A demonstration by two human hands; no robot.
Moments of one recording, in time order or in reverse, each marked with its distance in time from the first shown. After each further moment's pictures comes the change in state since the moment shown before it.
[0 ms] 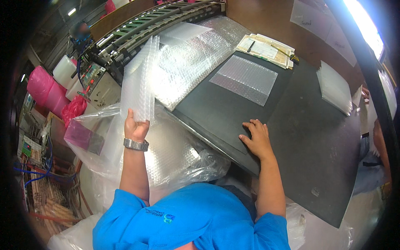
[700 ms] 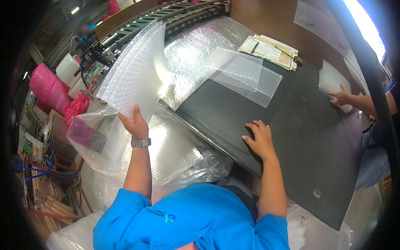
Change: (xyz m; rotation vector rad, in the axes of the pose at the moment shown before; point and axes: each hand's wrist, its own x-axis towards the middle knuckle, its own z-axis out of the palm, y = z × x) left_hand 0.004 -0.013 -0.015 1.127 -0.082 1.276; right_hand -0.001 0.000 0.001 -0.006 0.009 0.007
